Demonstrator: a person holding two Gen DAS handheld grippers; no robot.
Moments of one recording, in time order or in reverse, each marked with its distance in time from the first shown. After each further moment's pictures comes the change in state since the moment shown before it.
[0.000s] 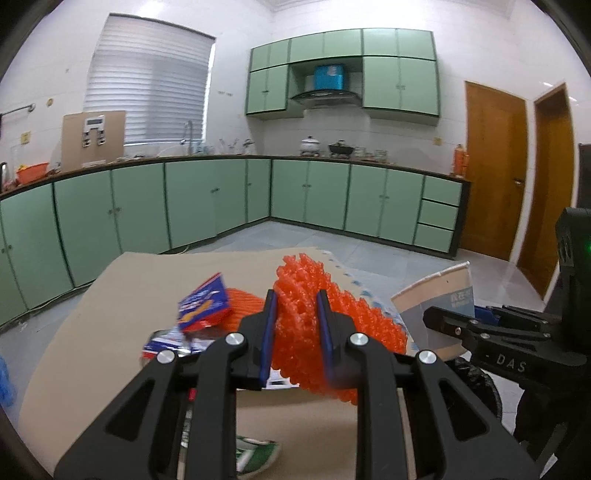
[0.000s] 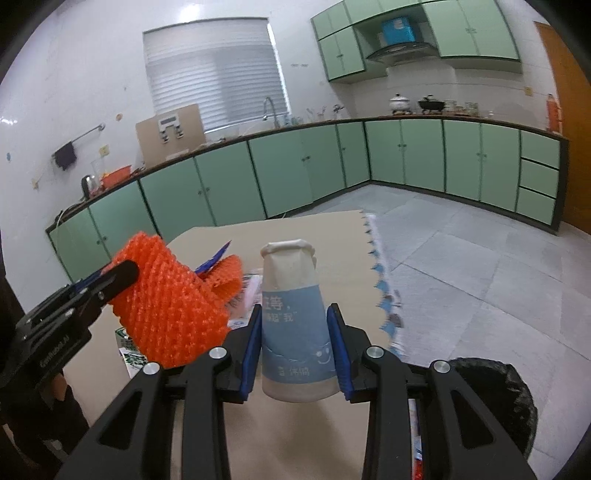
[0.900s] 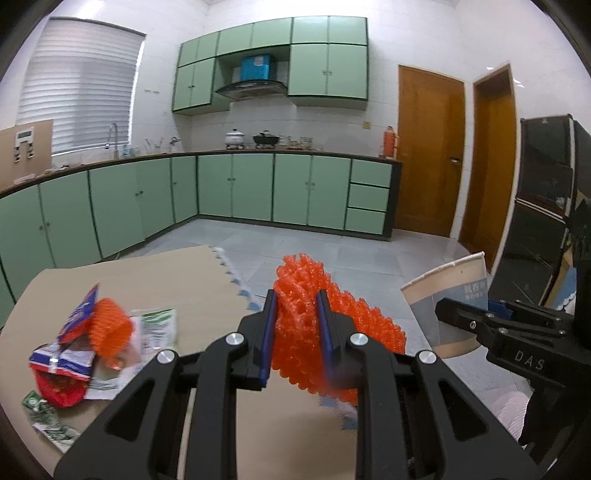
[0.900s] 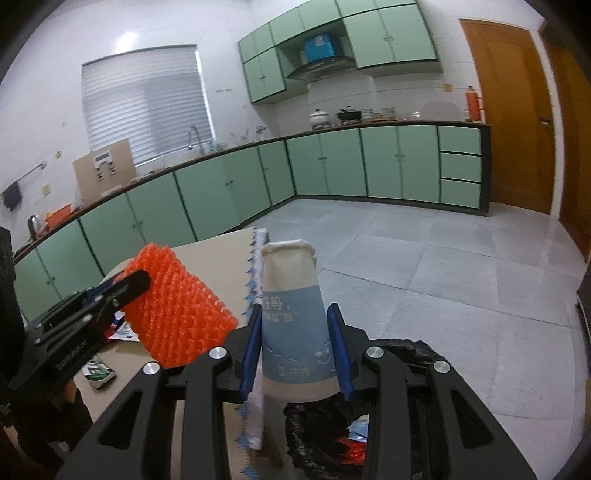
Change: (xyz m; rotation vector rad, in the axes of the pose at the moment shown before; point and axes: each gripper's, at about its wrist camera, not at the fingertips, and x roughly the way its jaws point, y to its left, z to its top) left arm 0.039 -0.118 -0.011 0.095 0.041 -0.254; right arm -0.085 -0.093 -0.024 0.136 -0.083 -0.249
